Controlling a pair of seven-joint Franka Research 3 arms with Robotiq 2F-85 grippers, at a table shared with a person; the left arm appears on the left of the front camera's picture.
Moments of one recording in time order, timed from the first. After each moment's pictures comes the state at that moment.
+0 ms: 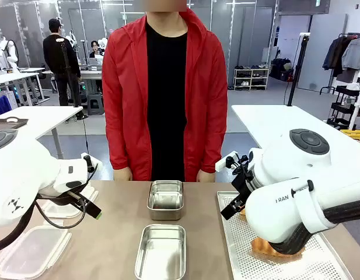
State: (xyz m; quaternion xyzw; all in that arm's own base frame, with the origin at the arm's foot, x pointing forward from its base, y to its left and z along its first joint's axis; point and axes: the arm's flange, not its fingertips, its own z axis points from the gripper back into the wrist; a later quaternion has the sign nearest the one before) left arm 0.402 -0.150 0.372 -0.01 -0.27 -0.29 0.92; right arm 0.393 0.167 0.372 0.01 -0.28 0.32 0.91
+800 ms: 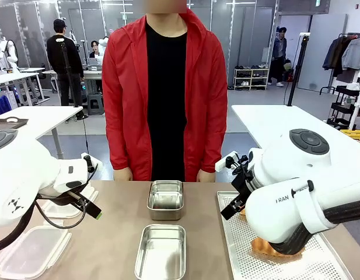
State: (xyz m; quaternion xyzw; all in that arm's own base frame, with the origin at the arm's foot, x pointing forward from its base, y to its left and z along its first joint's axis) left arm 0.402 -0.150 0.372 -0.01 -0.27 -0.29 0.92; right arm 0.393 0.168 0.372 0.01 -0.28 0.32 0.90
